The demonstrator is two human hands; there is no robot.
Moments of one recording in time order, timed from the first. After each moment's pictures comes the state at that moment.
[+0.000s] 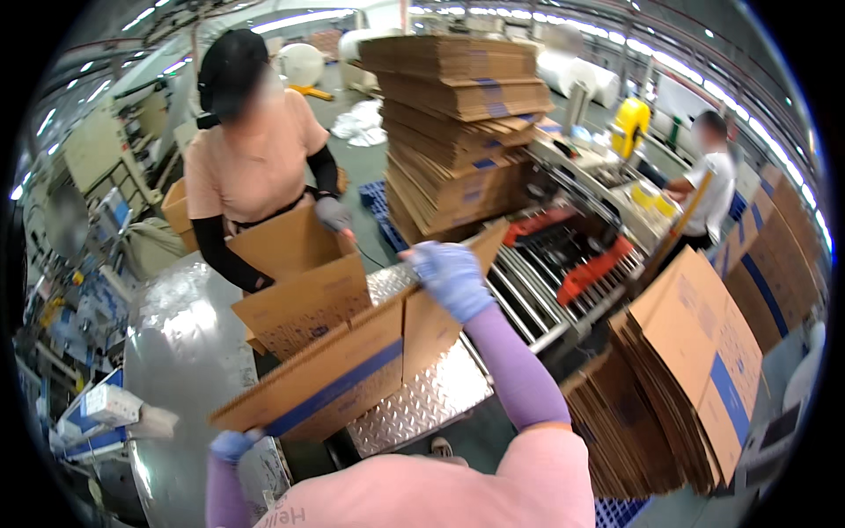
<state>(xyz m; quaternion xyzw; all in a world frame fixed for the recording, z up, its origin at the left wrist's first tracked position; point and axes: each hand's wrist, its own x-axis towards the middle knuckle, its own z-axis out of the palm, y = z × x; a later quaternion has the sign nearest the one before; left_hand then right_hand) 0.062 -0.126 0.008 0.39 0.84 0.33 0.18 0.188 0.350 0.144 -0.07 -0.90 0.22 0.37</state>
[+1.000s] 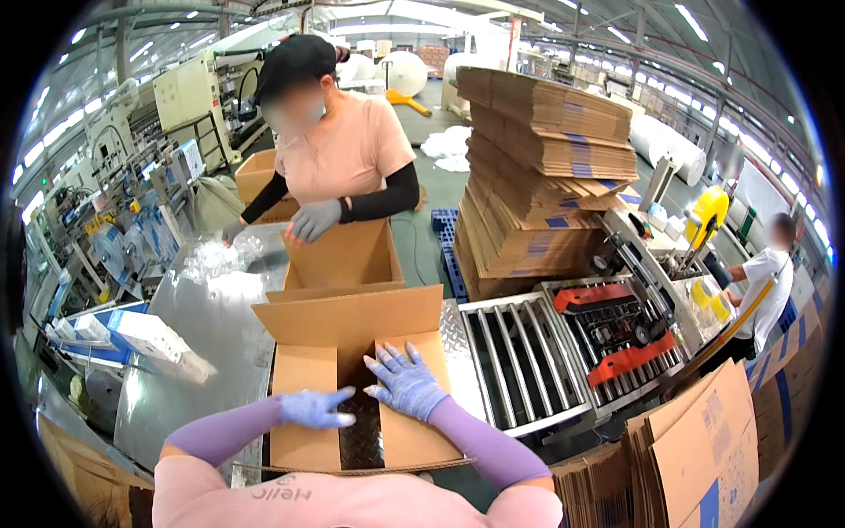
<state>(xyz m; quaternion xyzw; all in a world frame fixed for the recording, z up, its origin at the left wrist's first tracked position) 0.099 0.059 0.062 0.43 0.83 0.07 0.34 0.170 0.293 0.029 0.14 -0.99 0.05 0.06</state>
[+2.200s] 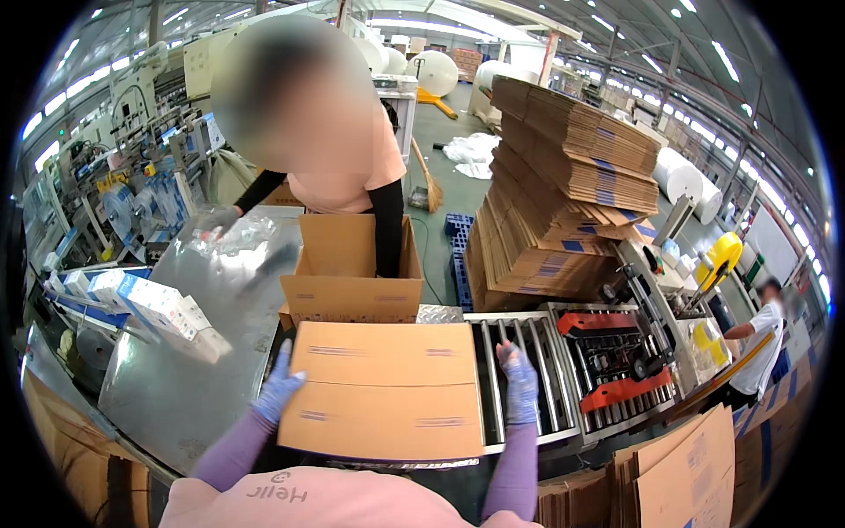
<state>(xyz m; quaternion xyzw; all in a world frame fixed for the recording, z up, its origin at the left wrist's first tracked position) 0.090 0.006 -0.013 0.08 0.69 0.71 0.15 0.219 0.417 0.033 -0.13 -0.64 0.69 0.31</state>
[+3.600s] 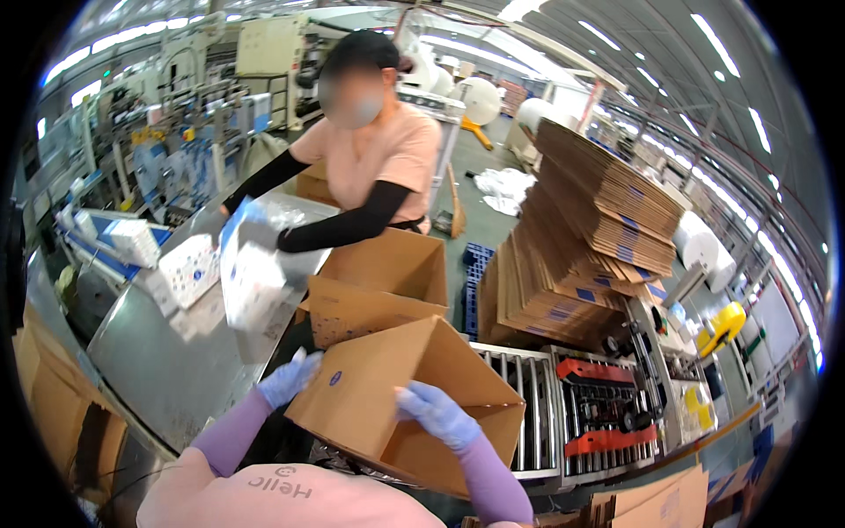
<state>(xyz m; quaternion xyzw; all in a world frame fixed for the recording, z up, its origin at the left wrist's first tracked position) 0.082 -0.004 -0.025 0.06 0.61 0.71 0.34 0.200 0.282 0.123 0.03 -0.73 0.67 -0.15</state>
